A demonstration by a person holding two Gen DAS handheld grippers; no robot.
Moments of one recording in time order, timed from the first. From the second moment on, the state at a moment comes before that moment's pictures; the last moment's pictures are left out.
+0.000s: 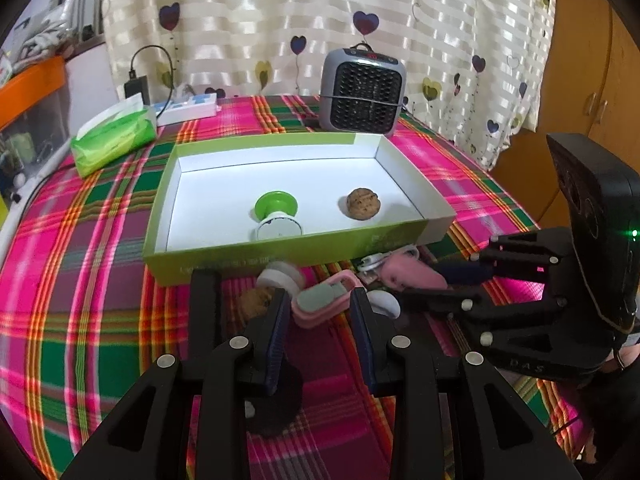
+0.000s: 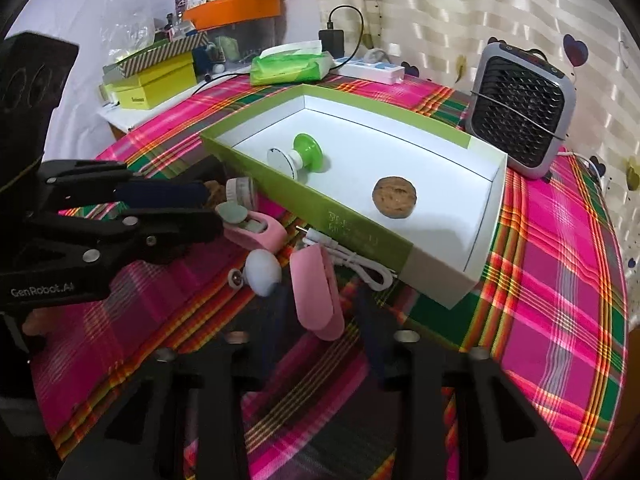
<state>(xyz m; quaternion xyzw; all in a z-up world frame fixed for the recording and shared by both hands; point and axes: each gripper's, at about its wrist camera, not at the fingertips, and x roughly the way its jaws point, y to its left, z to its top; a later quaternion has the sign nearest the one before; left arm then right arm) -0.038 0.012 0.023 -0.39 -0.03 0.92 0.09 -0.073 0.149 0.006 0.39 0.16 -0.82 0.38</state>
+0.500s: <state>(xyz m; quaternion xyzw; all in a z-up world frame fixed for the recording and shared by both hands) -0.038 0.026 0.024 -0.39 0.00 0.91 0.14 -0.071 0.165 0.008 0.40 0.13 -0.82 0.38</state>
